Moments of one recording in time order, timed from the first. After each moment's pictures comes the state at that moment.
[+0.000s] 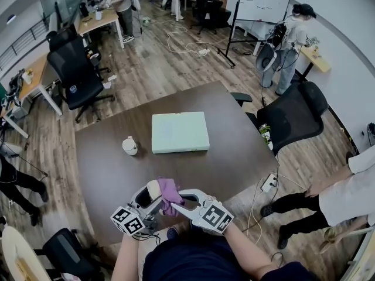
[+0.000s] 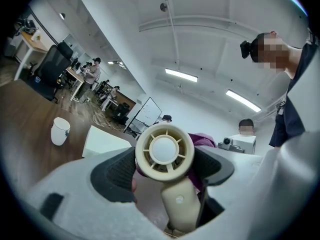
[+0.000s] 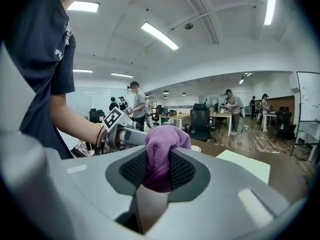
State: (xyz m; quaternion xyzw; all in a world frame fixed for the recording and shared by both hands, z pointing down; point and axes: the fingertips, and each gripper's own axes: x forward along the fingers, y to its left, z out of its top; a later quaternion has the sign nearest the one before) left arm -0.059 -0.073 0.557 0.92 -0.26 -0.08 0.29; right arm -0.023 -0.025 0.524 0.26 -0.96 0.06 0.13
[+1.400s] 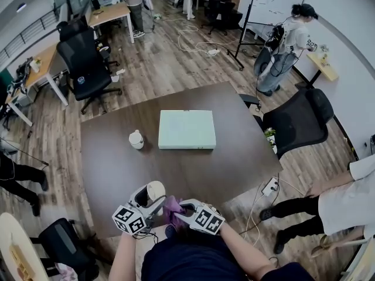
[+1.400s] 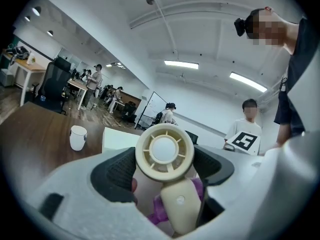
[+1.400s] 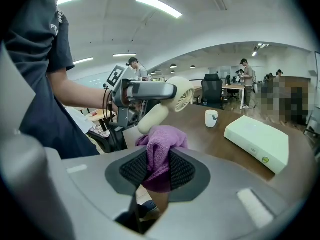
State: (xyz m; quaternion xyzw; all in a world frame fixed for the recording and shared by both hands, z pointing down) left arm -0.083 -0.058 0.587 0.92 -0.31 0.00 0.25; right arm -0.044 0.025 0.645 0.18 -0.94 0.14 0.26
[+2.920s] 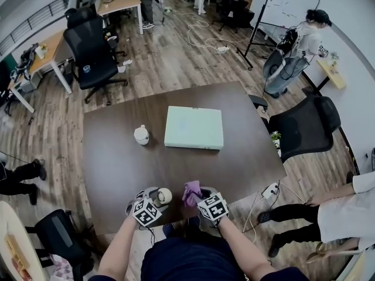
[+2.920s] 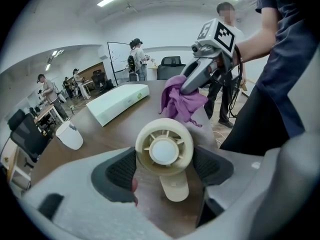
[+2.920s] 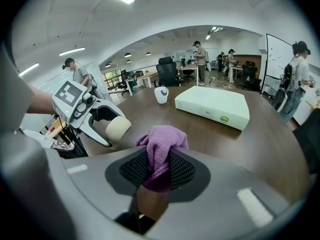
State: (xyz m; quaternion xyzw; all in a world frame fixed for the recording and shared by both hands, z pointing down) left arm -0.092 -0.042 0.772 0.88 -0.17 0.43 0.06; right arm 0.038 -0.060 0.731 0.39 -0.83 0.26 0.31
